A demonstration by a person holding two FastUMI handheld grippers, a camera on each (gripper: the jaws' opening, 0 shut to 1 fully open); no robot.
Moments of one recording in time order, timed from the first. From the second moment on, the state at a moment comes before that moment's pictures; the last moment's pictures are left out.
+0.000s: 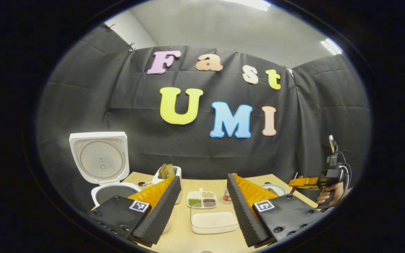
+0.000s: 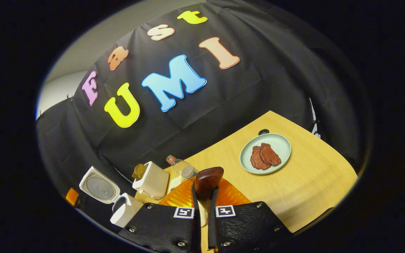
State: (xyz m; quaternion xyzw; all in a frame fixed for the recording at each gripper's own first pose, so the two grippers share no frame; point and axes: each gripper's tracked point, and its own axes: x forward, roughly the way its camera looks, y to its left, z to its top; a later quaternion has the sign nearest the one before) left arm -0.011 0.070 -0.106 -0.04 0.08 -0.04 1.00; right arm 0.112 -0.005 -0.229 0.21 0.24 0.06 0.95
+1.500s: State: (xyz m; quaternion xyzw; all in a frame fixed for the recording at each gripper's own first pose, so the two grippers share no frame) left arm 0.015 0.116 -0.085 -0.04 0.07 0.01 1.00; right arm 0.091 -0.002 -0.117 -0.01 0.09 0.02 1.00
